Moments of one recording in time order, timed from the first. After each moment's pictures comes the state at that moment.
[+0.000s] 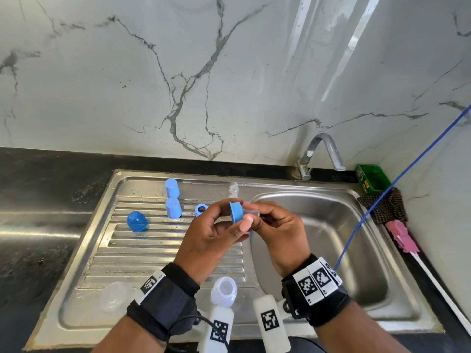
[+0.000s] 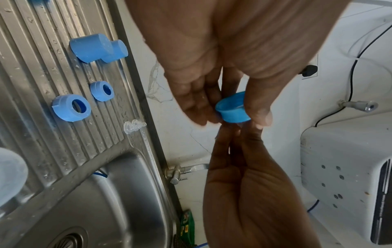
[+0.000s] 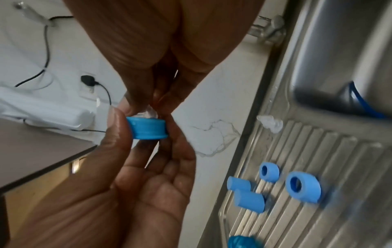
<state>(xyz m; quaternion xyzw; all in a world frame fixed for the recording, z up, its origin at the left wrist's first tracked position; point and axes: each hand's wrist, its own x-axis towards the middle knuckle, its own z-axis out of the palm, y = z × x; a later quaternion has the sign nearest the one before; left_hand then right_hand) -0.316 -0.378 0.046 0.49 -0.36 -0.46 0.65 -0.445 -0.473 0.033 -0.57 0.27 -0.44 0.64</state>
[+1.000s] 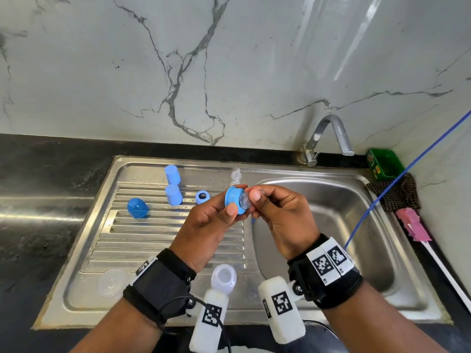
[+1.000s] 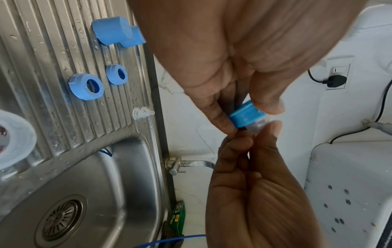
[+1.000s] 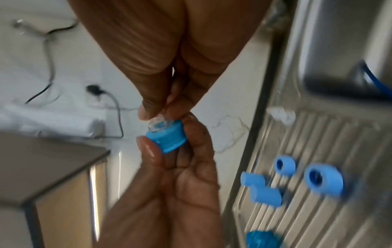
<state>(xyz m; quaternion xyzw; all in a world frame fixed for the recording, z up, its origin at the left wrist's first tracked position) -0.313 -0.387 0.031 0.46 -0.37 -0.49 0.64 -0.448 -0.485 0.047 -0.53 0.24 -0.39 0.71</state>
